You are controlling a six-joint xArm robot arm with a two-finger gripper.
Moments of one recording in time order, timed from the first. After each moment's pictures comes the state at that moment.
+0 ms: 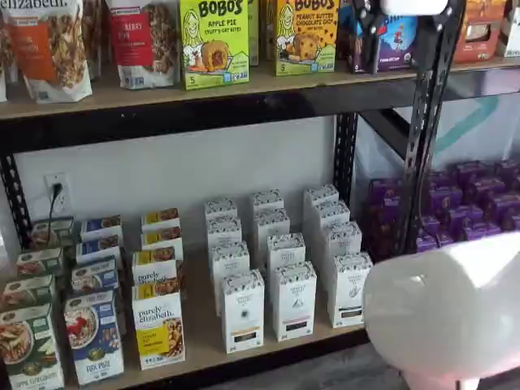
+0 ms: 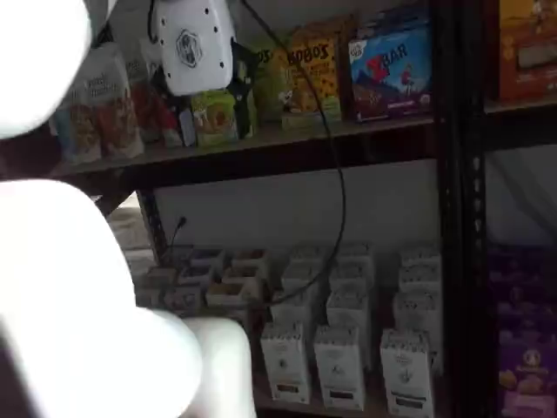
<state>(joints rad) 0.01 -0.84 -1.15 0.04 2.00 0.03</state>
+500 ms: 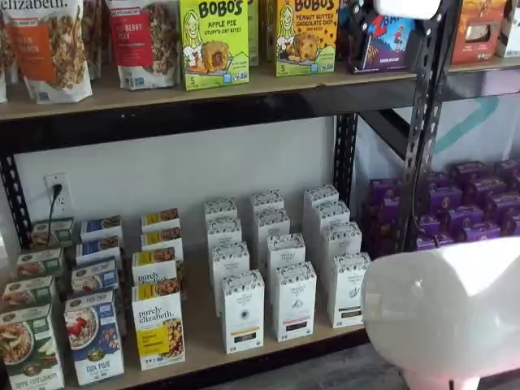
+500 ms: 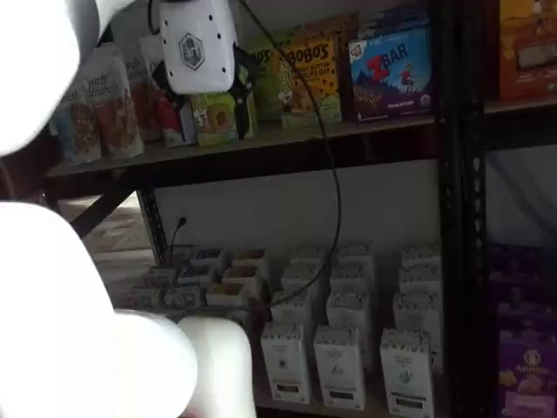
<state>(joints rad) -0.07 -0.88 -1.10 0.13 1.90 -0.02</state>
